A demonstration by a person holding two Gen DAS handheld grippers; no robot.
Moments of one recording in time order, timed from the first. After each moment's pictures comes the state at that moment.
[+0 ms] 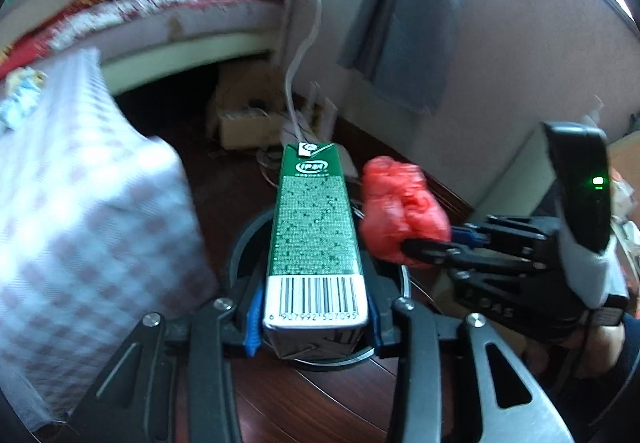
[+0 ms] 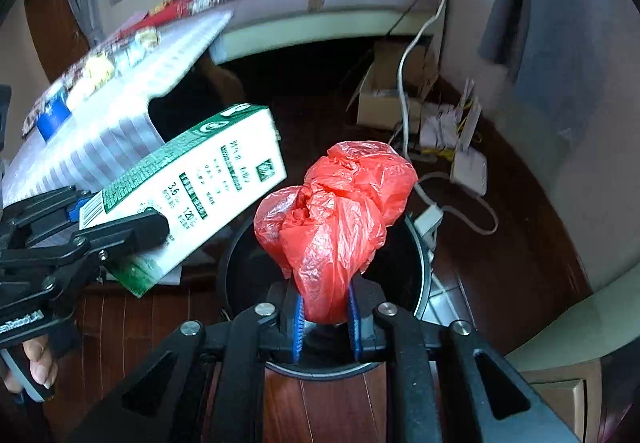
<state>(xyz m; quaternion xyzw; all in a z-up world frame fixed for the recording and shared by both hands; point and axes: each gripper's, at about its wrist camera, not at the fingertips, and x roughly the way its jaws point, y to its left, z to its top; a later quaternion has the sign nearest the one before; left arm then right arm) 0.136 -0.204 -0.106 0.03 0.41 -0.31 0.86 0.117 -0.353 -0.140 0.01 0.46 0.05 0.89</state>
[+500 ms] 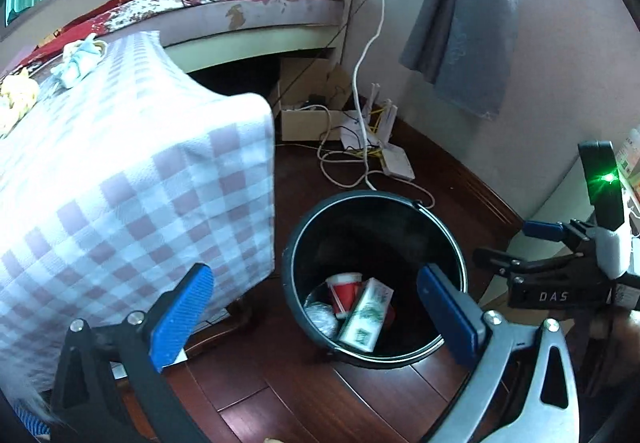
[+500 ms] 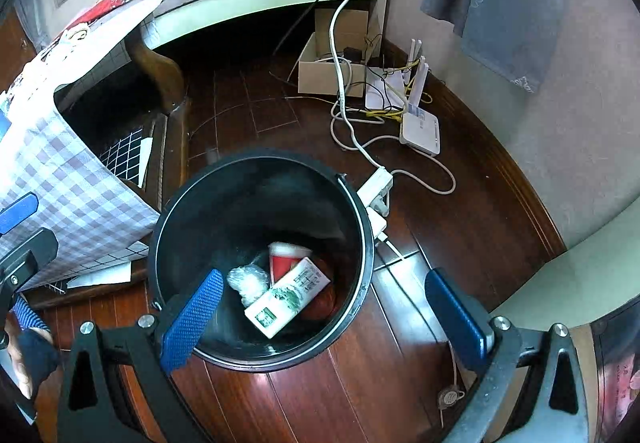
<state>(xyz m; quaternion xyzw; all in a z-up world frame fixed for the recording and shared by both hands) 0.126 -0.175 -0.119 0.03 0.40 -0.20 0.89 0.116 -0.386 -0.153 0.03 0.49 -0.03 0.87</state>
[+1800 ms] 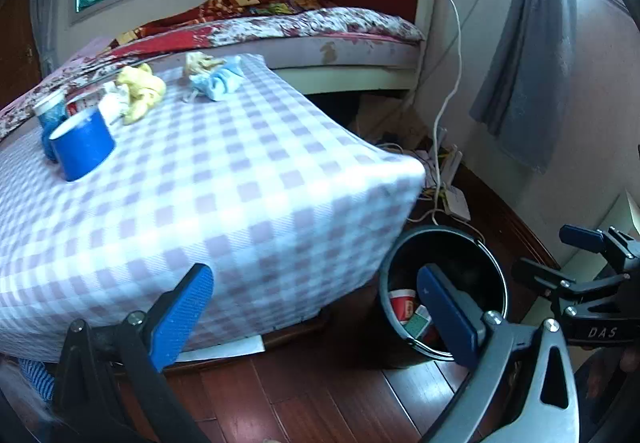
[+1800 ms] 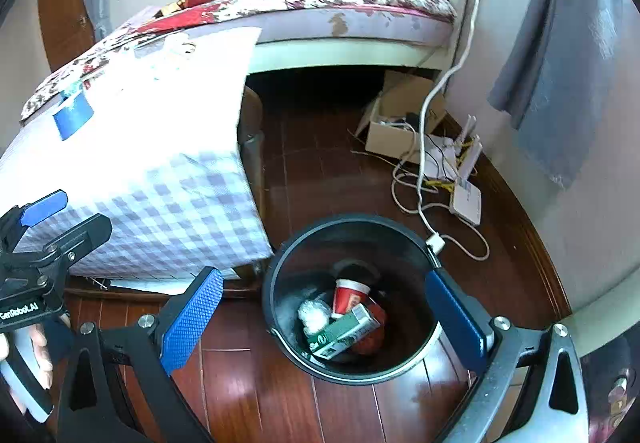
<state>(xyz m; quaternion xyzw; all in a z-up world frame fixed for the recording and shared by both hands) 0.113 -0.072 -0.074 0.00 0.36 -0.09 0.93 0.104 -0.267 -0.077 -0.03 0.41 0.04 0.91</state>
